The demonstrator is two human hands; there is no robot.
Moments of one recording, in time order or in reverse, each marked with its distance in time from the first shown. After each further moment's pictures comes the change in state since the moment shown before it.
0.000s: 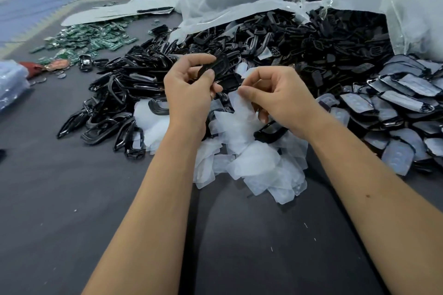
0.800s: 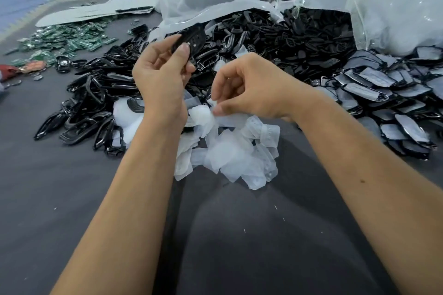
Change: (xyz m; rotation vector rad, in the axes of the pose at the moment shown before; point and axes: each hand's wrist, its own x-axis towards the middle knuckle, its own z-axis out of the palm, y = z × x) left_hand -0.004 0.020 0.012 -0.307 0.057 -0.006; right_hand -0.013 -0.052 -0.018 -0.309 -0.291 0.039
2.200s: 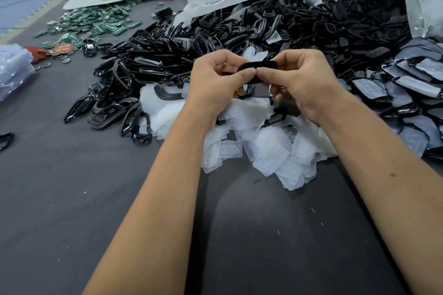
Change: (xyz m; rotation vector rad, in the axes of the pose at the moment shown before) left_hand -0.003 -0.018 -0.016 0.484 -0.365 -0.081; right_hand 0.016 0.040 0.021 0.550 0.431 0.189
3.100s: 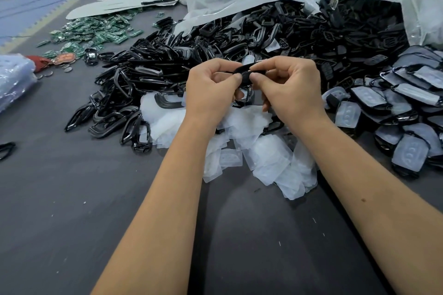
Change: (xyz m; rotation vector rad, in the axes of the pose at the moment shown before) left_hand 0.003 -0.002 0.001 0.056 0.131 0.017; right_hand -0.001 0.011 0.023 -0.221 0.200 -0.308
